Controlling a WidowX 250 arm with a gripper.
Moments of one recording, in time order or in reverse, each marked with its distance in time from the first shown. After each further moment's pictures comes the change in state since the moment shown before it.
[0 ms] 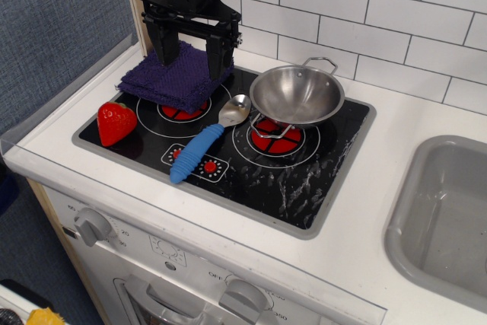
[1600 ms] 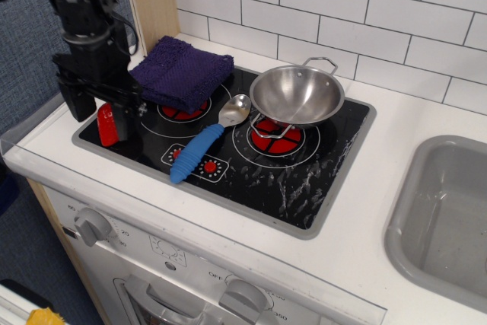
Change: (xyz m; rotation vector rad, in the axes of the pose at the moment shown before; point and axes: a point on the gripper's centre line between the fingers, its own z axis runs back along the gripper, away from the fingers) arm -0.066 0.077 -0.053 0.070 0.049 -0.021
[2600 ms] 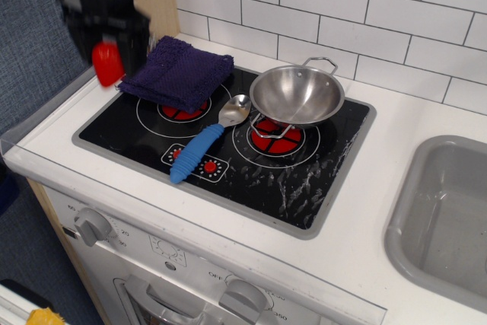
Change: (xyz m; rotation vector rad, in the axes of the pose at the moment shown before) arm 0.047 0.015 0.055 -0.032 -0.049 0.063
